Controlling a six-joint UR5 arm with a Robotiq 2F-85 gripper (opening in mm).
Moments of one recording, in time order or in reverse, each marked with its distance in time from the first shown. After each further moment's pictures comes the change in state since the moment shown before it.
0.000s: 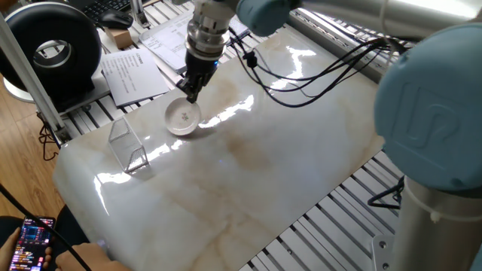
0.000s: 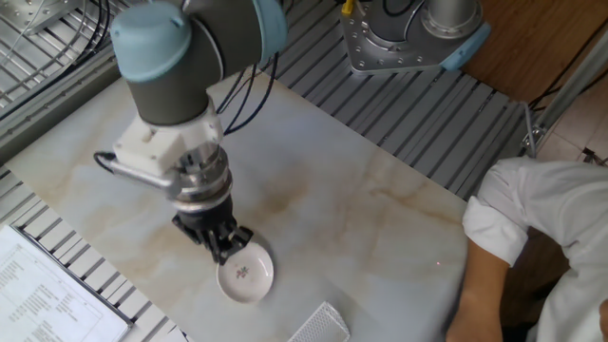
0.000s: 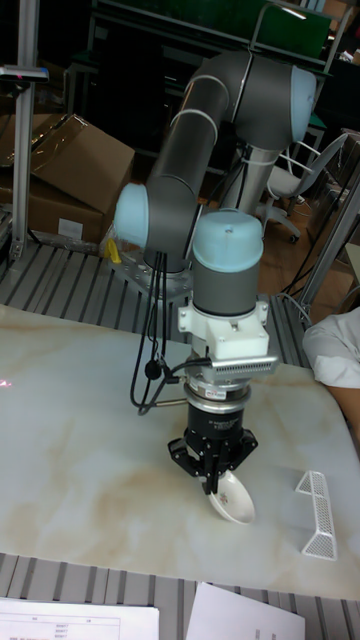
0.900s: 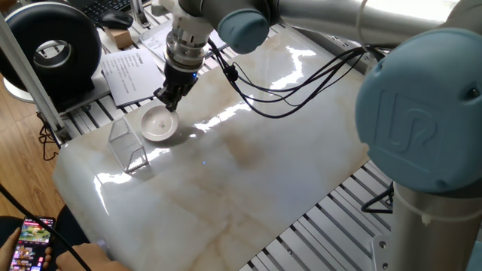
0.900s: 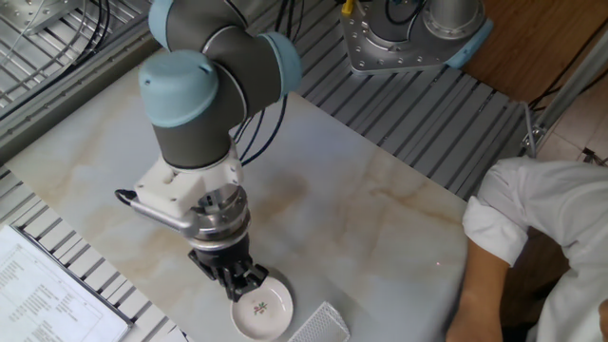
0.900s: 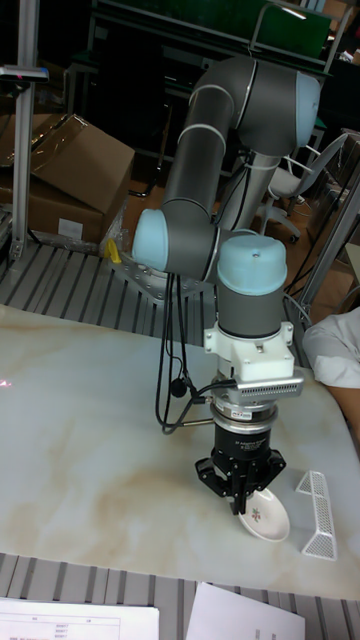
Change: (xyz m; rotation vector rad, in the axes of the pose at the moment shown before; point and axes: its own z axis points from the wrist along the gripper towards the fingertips) arm -0.016 0.036 0.021 -0.032 -0.020 0.046
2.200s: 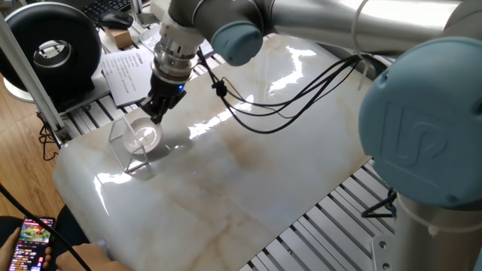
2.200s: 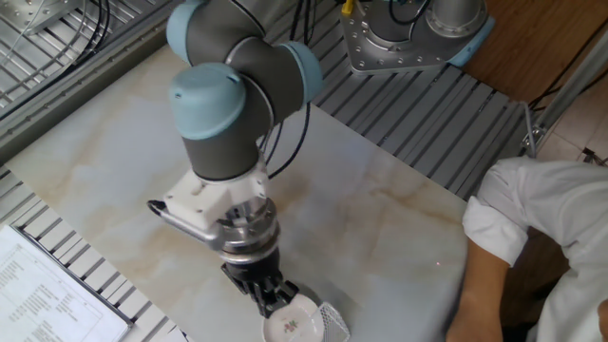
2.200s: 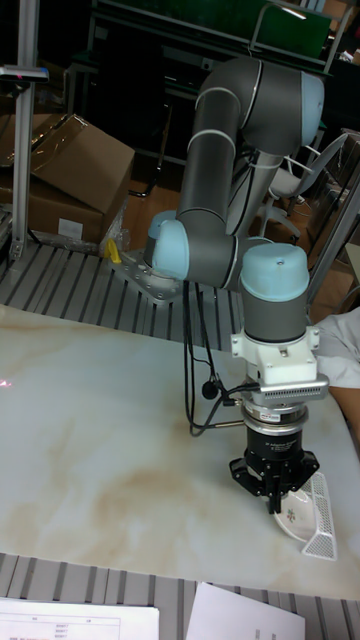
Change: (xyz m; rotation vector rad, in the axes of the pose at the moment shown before) arm 0.000 0.058 0.015 -0.066 -0.026 0.109
